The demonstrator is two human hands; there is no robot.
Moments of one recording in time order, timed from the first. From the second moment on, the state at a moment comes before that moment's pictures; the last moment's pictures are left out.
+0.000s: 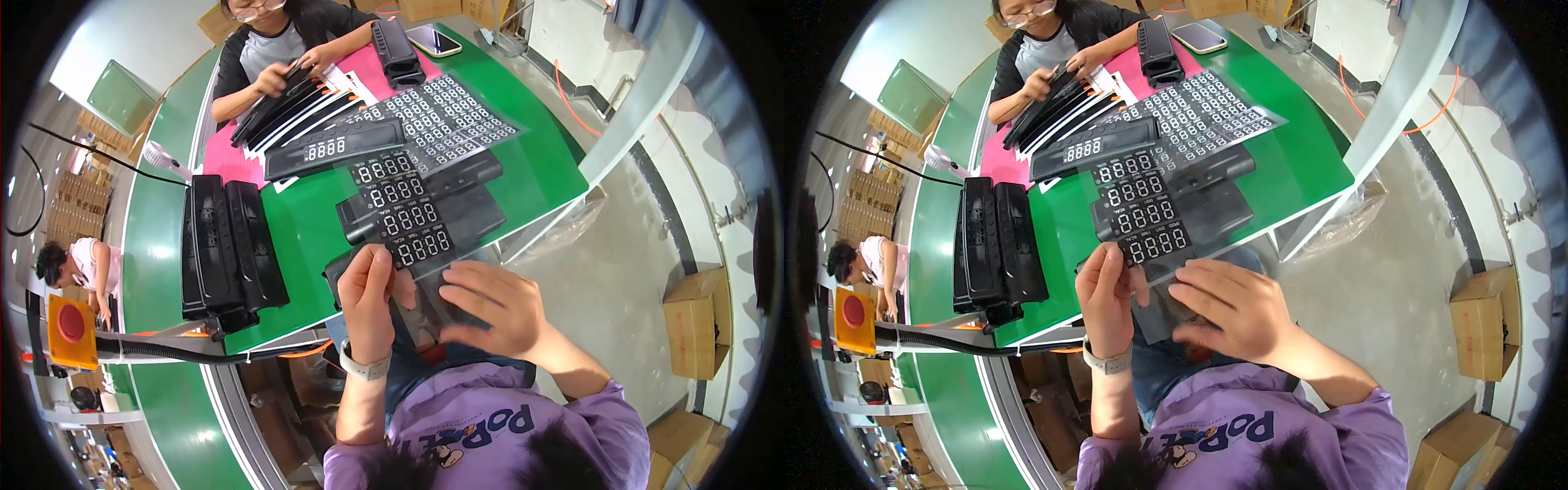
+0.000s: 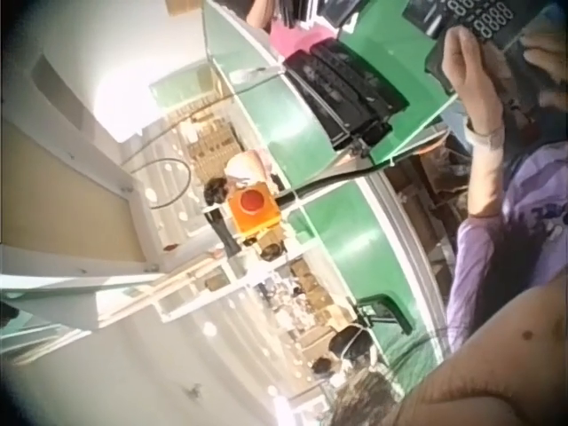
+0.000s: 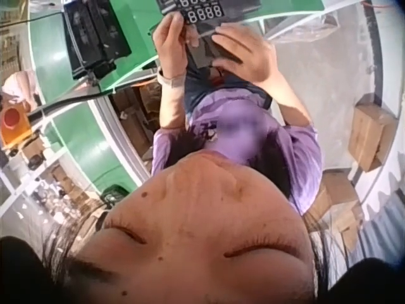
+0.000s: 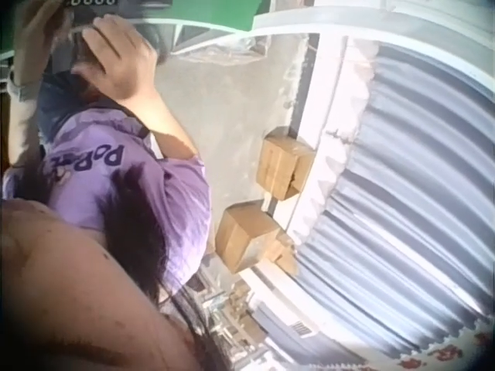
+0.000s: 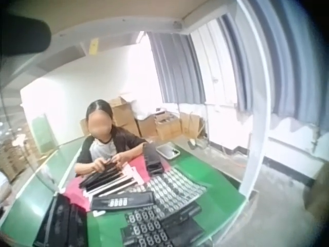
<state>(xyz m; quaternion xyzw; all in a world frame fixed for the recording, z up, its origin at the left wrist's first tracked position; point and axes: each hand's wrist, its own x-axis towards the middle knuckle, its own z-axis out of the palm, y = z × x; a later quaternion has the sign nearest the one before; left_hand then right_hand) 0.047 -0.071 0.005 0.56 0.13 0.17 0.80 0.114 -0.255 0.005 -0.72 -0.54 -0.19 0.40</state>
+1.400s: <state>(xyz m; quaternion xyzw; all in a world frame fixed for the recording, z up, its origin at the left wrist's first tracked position) 0.020 0.018 0.024 0.66 0.23 0.40 0.60 0.165 -0.311 0.012 -0.53 -0.06 -0.21 0.82</state>
